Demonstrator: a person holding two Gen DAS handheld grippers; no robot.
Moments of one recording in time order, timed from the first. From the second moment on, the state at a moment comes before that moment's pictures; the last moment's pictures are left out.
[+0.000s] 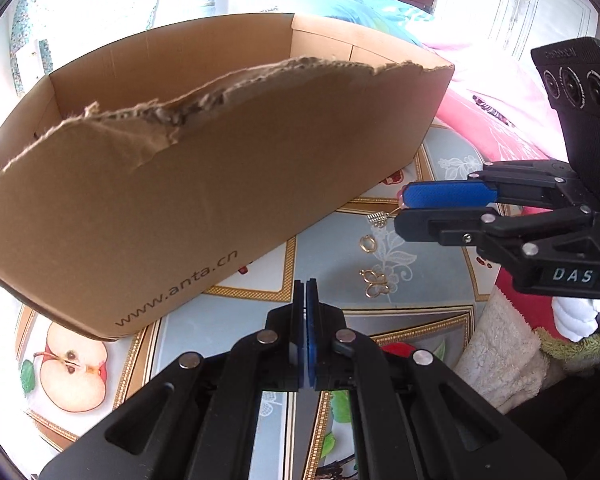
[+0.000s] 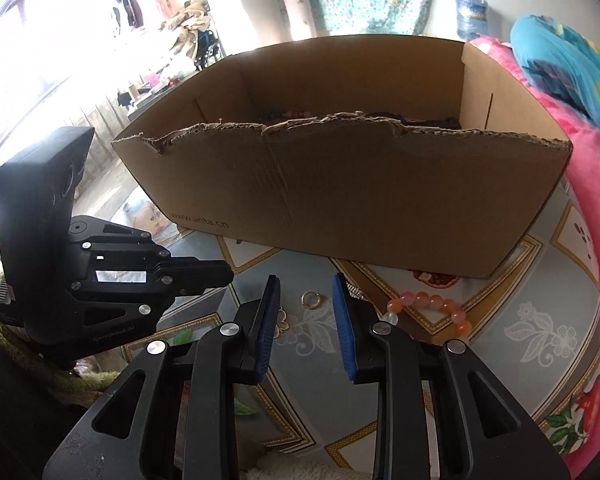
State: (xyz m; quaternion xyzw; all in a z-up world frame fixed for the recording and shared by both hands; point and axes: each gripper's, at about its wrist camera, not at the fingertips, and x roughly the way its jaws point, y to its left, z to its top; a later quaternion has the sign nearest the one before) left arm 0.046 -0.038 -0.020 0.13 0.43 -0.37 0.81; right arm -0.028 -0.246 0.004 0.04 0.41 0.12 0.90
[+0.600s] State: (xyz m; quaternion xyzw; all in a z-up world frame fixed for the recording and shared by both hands) left arm 0.049 -0.040 -0.013 0.14 0.43 -0.37 0.81; right arm -0.018 -0.227 -0.021 -0.06 0.43 0.15 0.89
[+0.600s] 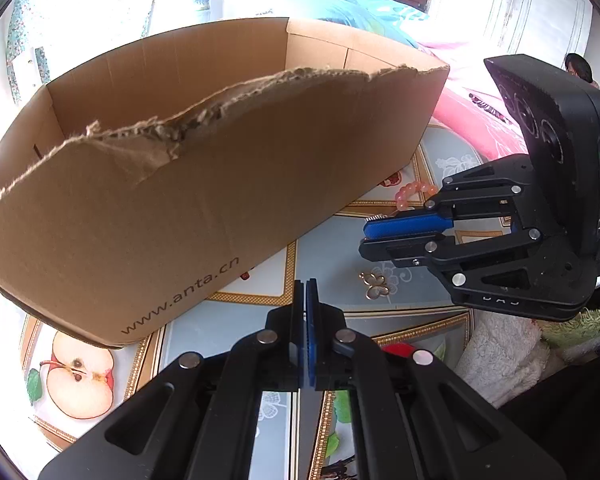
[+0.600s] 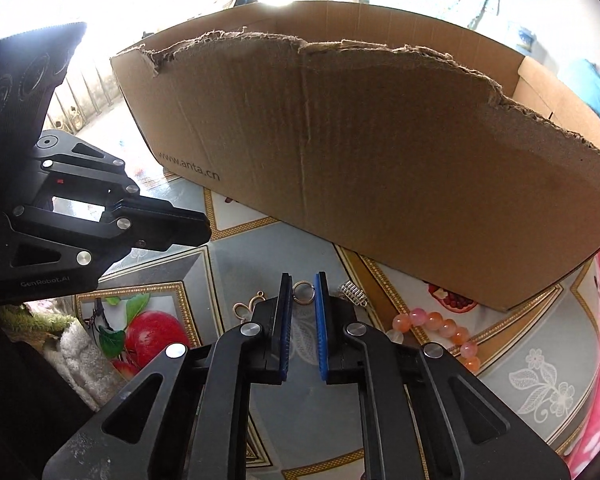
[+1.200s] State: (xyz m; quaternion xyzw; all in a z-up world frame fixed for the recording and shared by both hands) left arm 0.023 -0.066 -0.010 0.20 0.41 -0.41 0.79; right arm -0.067 -0.270 0.006 0.06 0.38 0.13 0.91
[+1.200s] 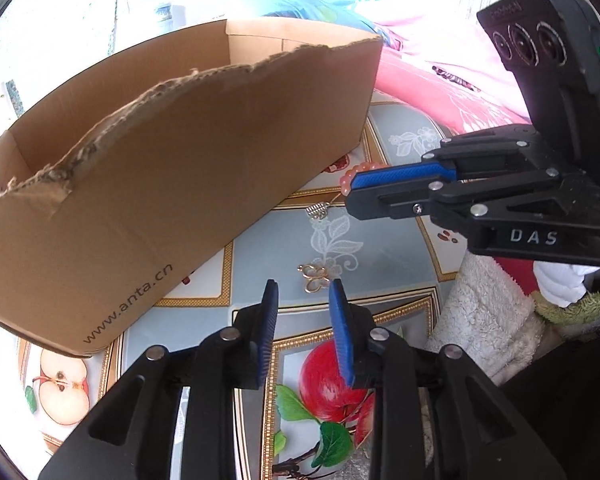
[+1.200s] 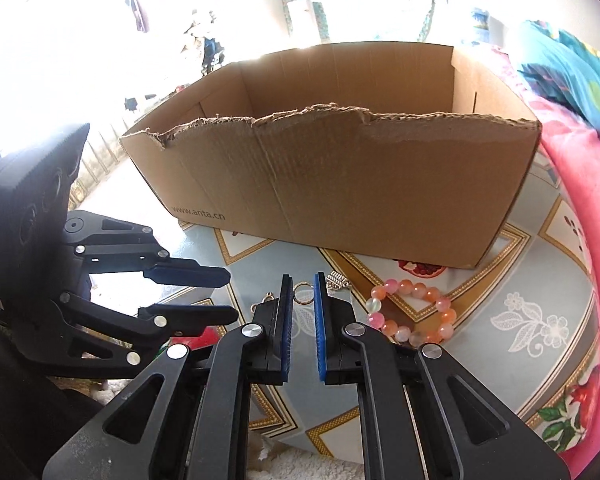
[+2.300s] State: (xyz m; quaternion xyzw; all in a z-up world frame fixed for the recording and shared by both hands) left arm 0.034 -0.092 -0.023 0.21 0.45 -0.38 0.78; right arm -0.080 -0.299 -0.001 0.13 0.35 0.13 0.92
